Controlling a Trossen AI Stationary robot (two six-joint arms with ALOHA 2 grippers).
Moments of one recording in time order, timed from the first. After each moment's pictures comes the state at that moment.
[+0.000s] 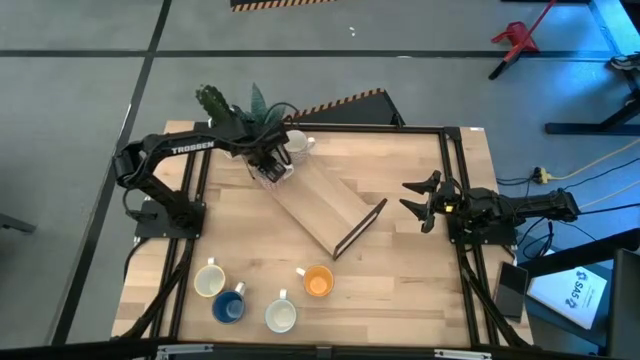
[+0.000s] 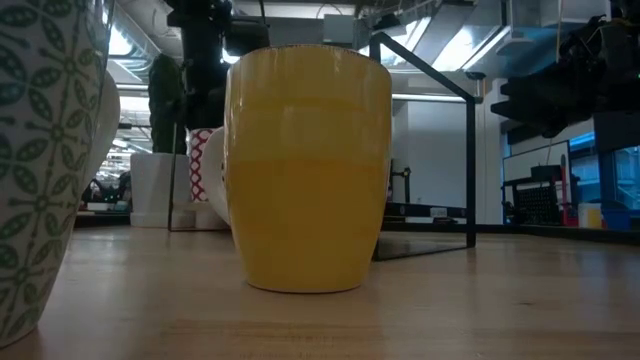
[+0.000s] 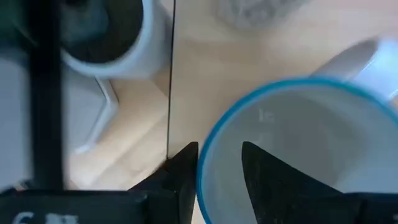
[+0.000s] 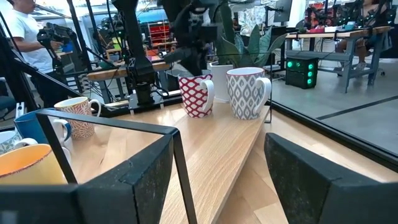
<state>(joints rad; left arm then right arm) 0.46 1.51 1.22 -1.05 -0.19 -0.39 0.12 0.07 0.01 0.07 0.37 0.12</state>
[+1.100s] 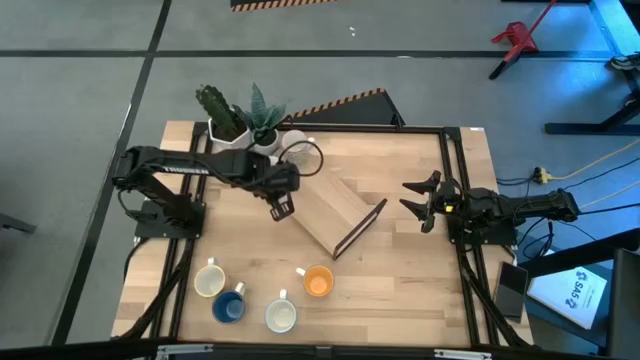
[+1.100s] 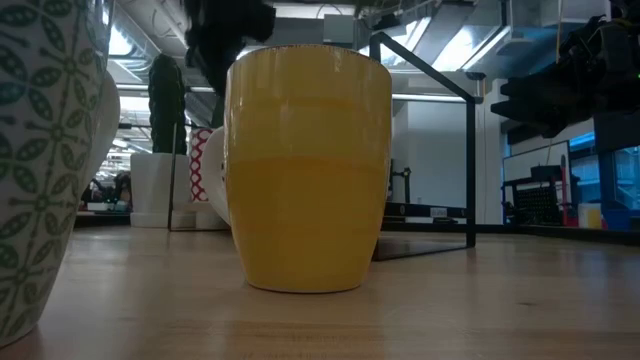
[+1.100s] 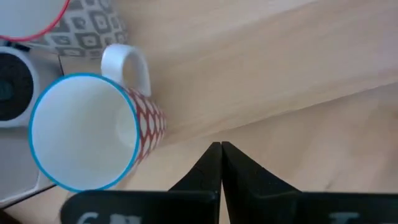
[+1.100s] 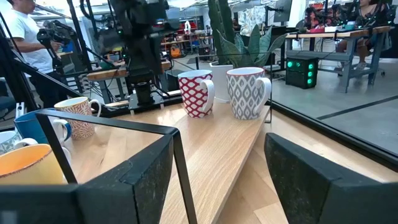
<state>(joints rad) 0.04 1.51 1.36 -1.11 -0.25 -0.45 0.12 0.07 0.01 0.07 0.37 0.12</state>
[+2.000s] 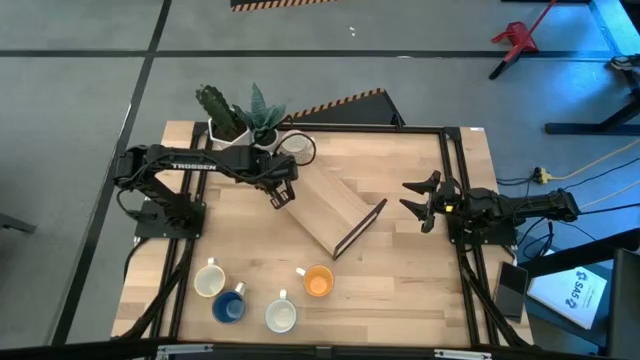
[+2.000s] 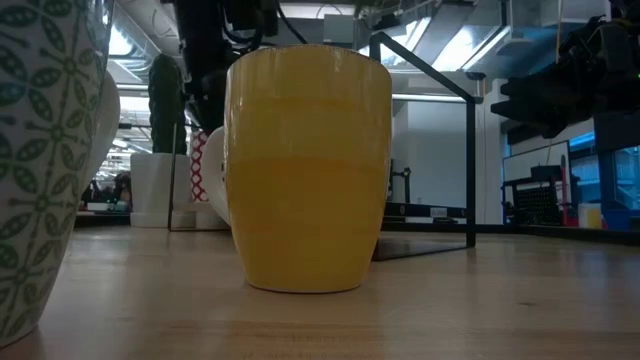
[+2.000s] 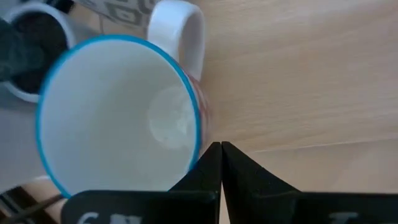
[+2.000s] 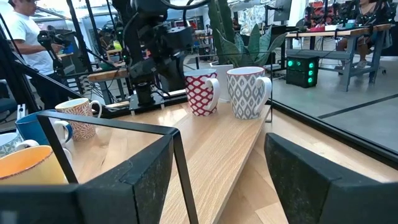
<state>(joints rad) 0.17 1.51 1.19 -0.99 -0.30 -0.46 0.12 0.07 0.01 0.07 0.37 0.13</state>
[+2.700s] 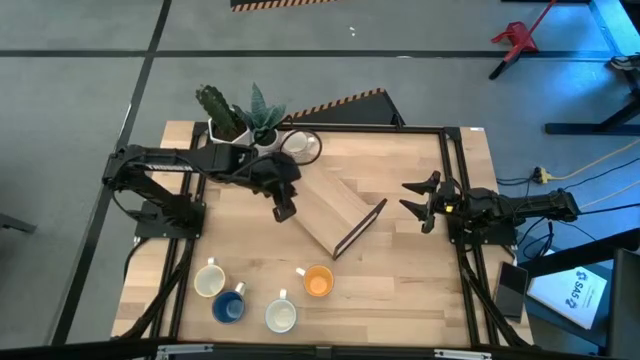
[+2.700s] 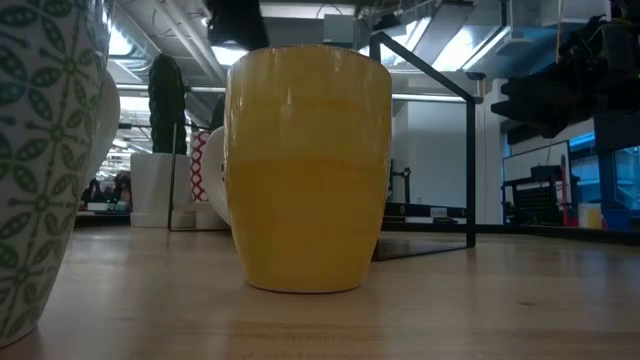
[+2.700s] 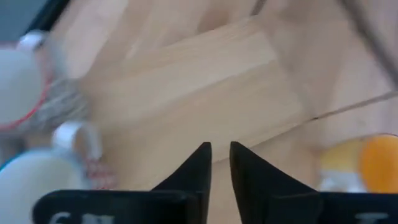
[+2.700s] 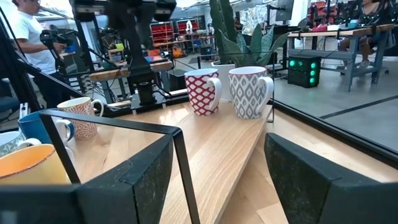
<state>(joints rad) 0.01 1.43 1.44 -0.94 -0.14 -0.36 0.12 0.07 0.01 0.07 0.37 0.13</state>
